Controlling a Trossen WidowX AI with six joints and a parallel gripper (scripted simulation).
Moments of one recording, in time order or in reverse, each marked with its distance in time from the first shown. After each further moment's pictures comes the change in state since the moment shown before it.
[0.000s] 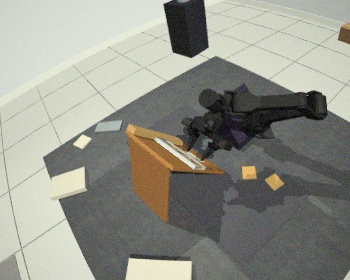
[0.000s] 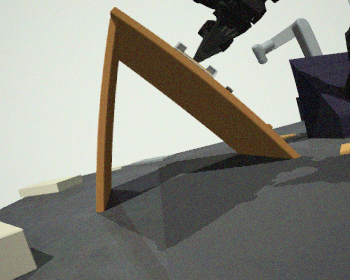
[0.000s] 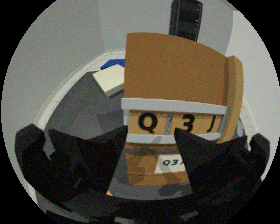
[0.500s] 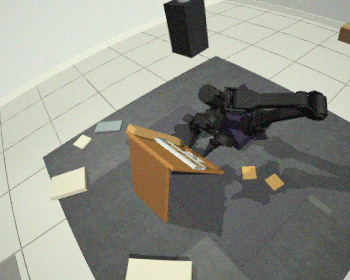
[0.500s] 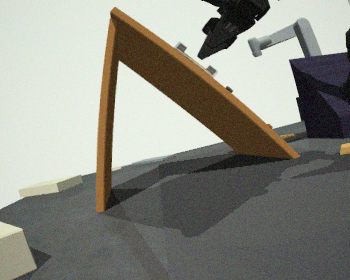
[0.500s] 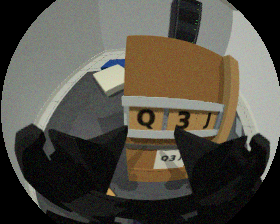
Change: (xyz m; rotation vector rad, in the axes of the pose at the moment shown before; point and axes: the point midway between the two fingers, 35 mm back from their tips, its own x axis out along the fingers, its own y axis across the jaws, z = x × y) arm -0.012 -0.003 -0.002 0.002 0.001 0.000
